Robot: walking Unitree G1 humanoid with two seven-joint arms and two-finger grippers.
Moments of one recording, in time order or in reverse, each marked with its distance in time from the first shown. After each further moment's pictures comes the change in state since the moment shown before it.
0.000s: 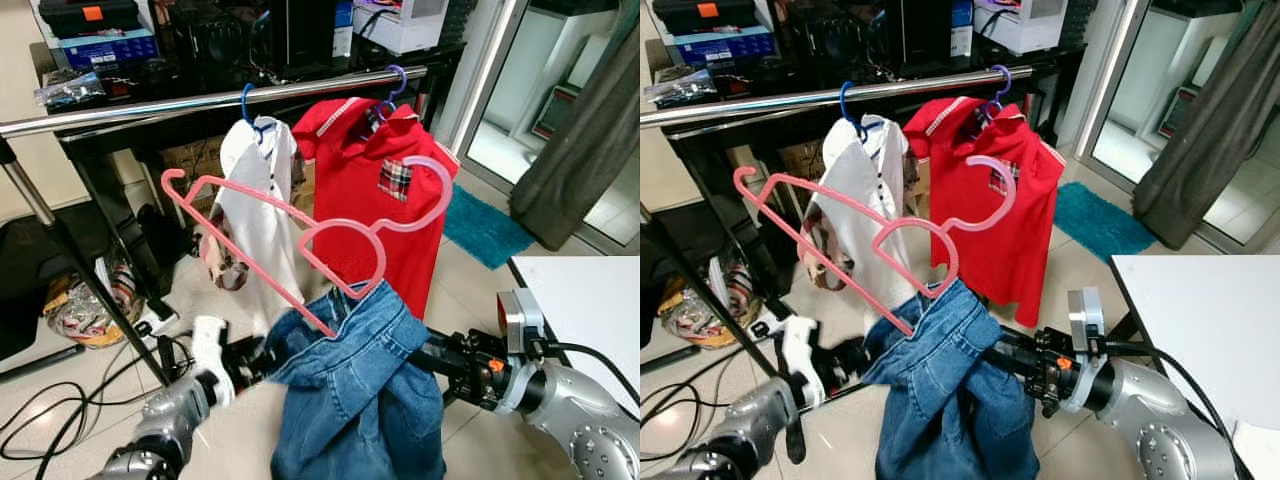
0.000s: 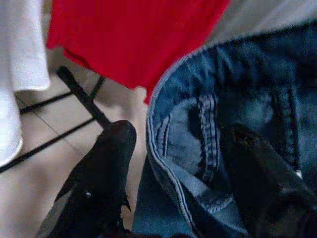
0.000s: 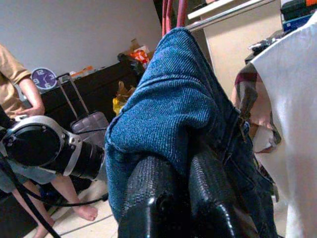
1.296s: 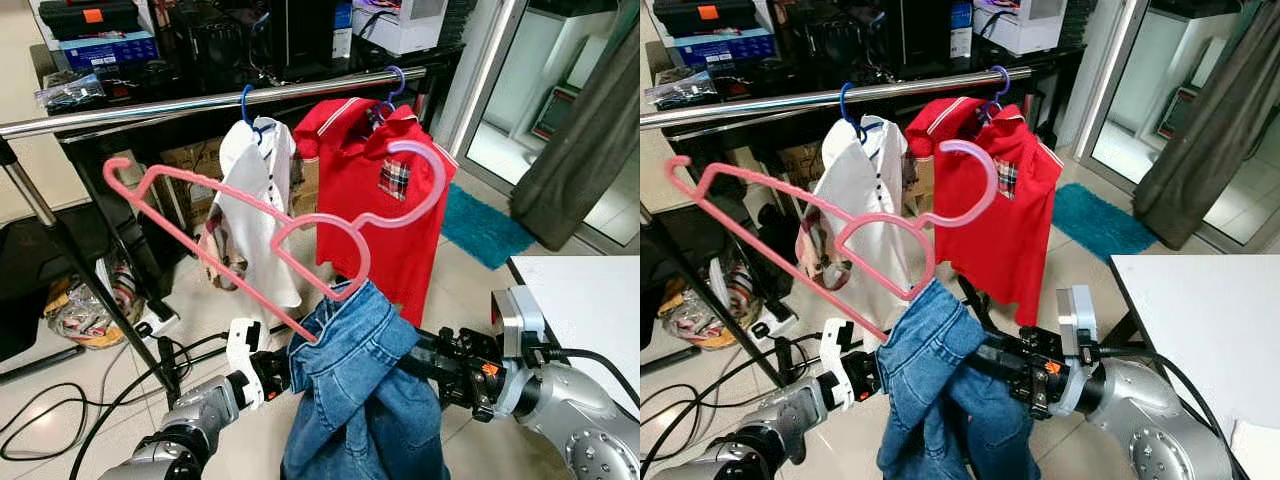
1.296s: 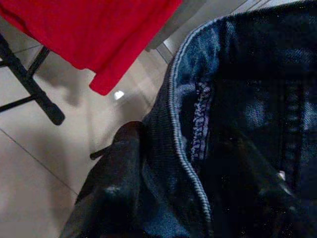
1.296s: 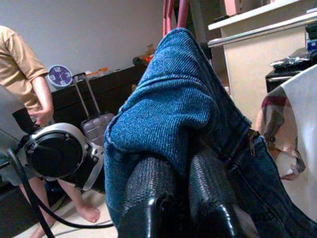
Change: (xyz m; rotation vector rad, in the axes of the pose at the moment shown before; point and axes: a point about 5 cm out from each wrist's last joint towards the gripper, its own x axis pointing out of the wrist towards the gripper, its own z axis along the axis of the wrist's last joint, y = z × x) left arm 0.026 -0.028 -0.003 -0.209 0.026 -0.150; right arm 0.018 0.019 0.012 -0.060 -0.024 0.078
